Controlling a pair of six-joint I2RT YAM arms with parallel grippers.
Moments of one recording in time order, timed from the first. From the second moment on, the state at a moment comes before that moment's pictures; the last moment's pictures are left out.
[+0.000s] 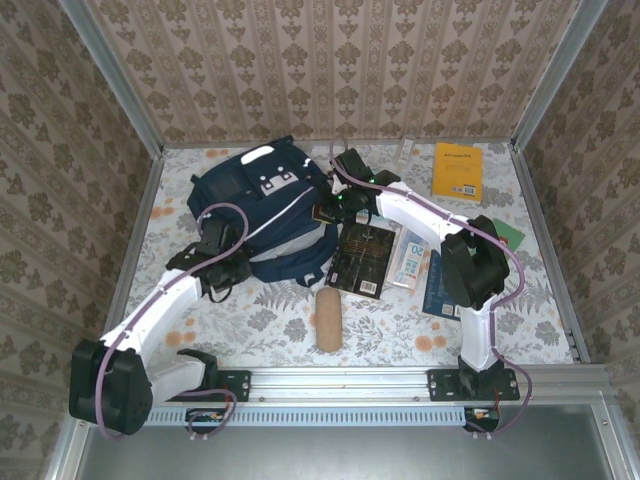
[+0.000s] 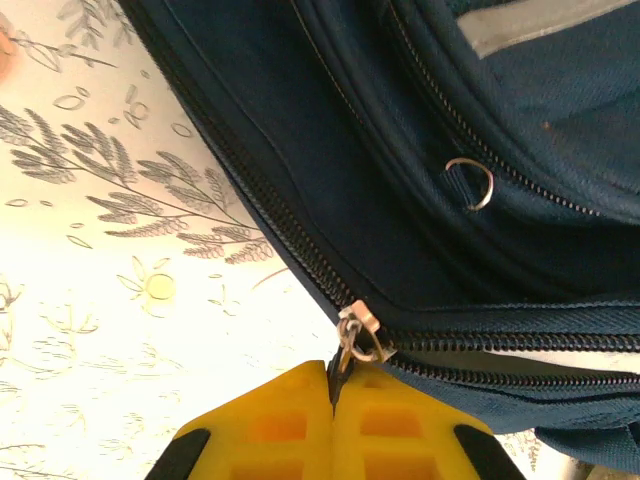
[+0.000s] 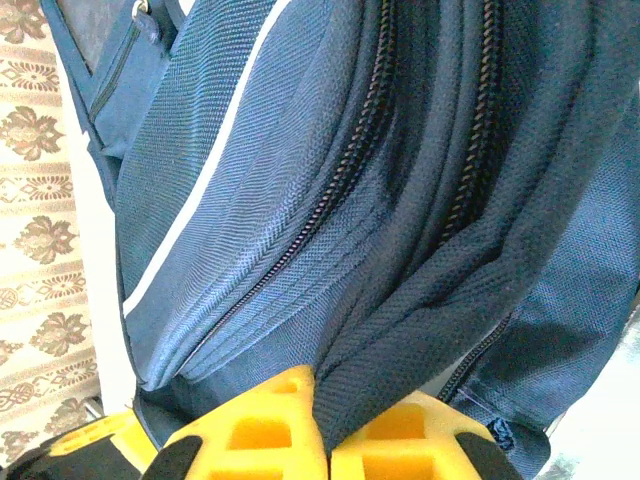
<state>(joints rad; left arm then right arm) -0.32 1.11 0.70 -0.67 0.01 -0.64 0.55 1.99 1.67 -0.61 -0.36 0.76</state>
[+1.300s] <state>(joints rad) -0.27 1.19 0.43 -0.07 0.34 -0.59 0.49 1.98 1.66 -0.61 -0.37 0.76</state>
